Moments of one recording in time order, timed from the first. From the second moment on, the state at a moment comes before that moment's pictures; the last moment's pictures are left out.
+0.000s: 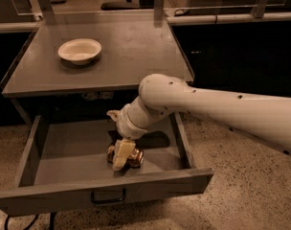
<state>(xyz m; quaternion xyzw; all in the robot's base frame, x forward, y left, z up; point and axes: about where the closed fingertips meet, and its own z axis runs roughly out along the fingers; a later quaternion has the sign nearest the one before) 0.525 0.096 0.692 -0.75 0.58 0.16 0.27</state>
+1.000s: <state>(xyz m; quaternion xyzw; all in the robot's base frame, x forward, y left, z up) 0.549 0.083 0.637 -0.69 0.66 0.13 0.27</state>
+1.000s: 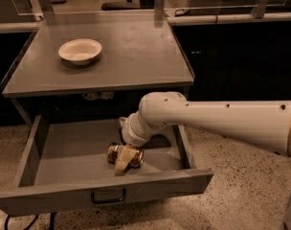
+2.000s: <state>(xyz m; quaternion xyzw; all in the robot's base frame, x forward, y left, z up) 0.524 0.099 0.594 -0.70 0.64 0.18 0.25</state>
